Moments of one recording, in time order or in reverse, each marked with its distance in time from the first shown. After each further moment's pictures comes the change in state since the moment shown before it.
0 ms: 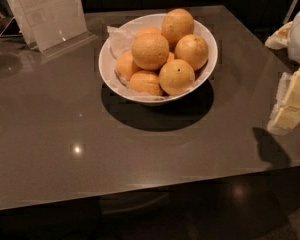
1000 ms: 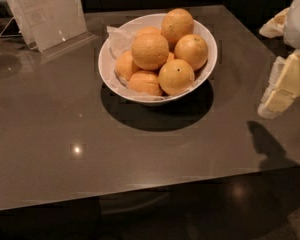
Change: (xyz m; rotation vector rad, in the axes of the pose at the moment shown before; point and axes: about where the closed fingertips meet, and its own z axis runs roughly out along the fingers) arm -0.015 -0.019 -0.005 0.010 -0.087 0.017
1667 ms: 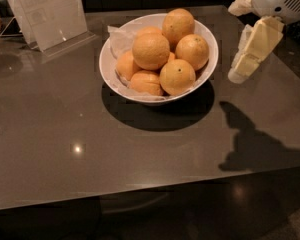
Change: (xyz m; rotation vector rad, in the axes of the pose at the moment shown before) arm -0.059 -0.050 0.012 -0.047 -0.145 -0.055
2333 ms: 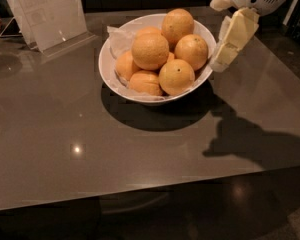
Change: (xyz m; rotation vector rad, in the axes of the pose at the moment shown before) arm -0.033 -0.023 0.021 -0.037 -0.046 -0.036
